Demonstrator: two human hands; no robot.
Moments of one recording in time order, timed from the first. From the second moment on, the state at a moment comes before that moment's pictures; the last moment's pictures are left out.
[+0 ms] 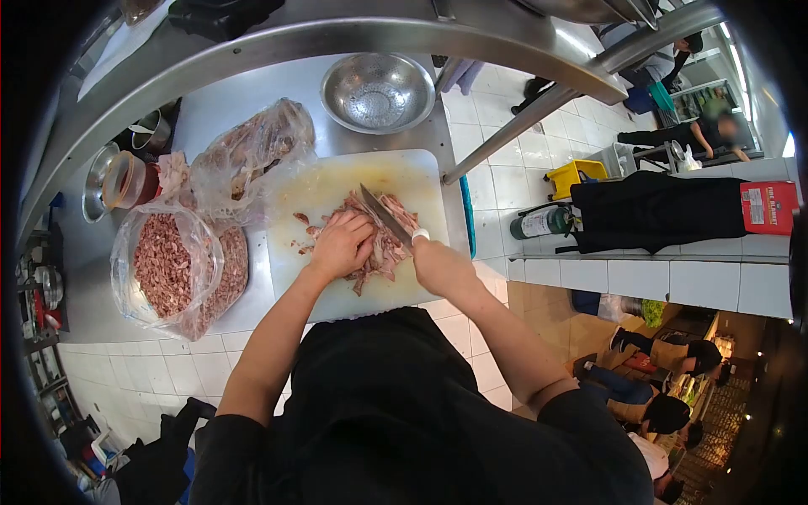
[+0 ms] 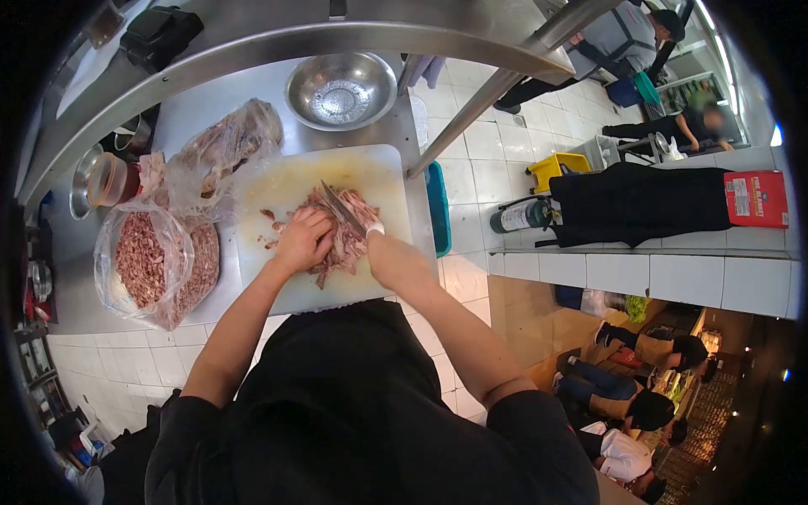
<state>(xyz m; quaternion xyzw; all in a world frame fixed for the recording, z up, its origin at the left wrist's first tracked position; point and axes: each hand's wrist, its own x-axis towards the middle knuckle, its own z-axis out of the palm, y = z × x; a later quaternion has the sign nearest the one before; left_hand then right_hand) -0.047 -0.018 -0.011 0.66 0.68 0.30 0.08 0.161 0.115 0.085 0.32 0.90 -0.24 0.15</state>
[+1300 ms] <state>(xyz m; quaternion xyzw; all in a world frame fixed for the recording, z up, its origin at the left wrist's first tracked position) -0.063 -0.018 -0.021 0.61 0.67 0.40 0.10 0.165 0.091 0.034 0.33 0.90 -0.30 0.01</state>
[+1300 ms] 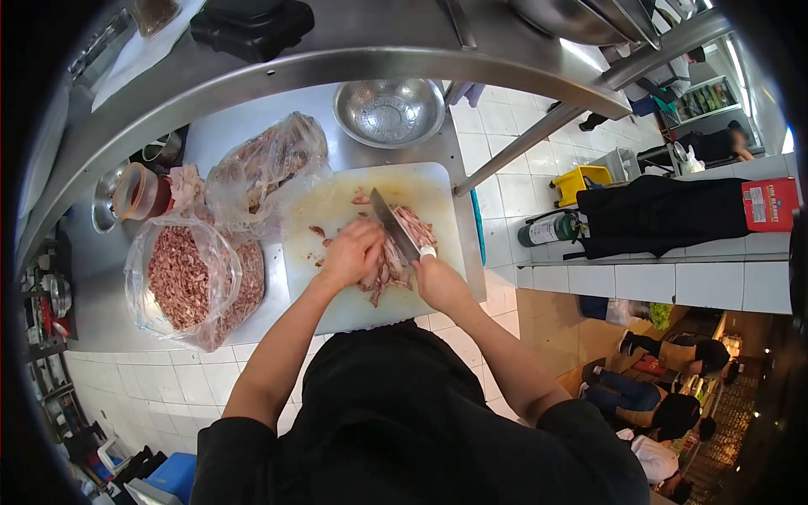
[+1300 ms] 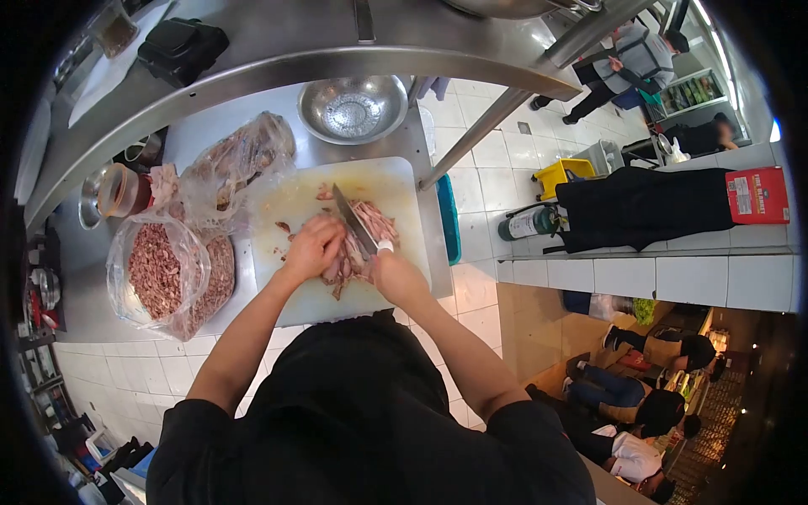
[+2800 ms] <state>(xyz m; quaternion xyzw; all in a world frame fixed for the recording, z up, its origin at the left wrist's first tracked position) -0.085 -0.017 -0.011 0.62 0.73 0.28 0.07 0.092 0.138 0.040 0.22 0.94 -0.25 0.06</state>
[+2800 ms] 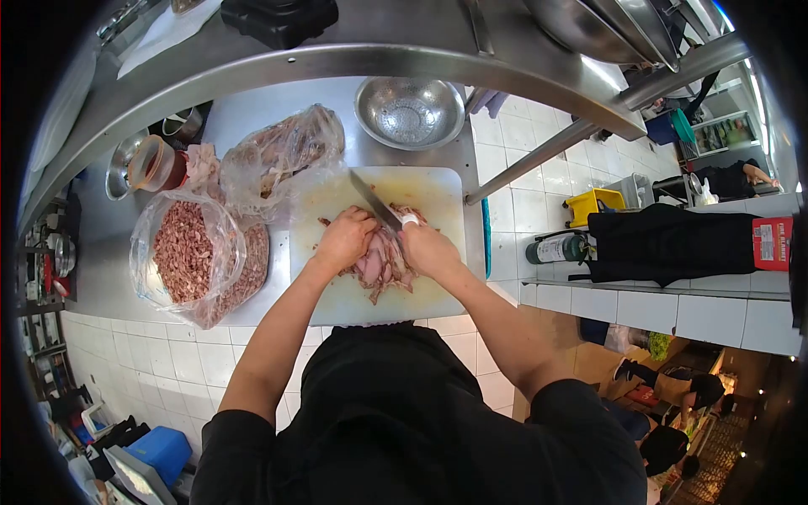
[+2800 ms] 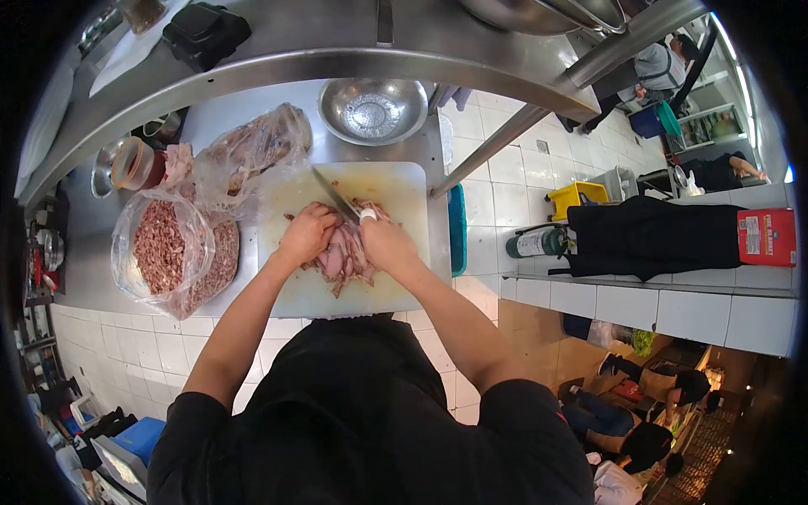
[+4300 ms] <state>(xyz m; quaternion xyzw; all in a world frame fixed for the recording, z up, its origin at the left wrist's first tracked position) -0.061 -0.028 -0.021 0.71 0.58 0.38 0.11 0.133 0.073 0.036 0.36 0.88 -0.30 0.11</state>
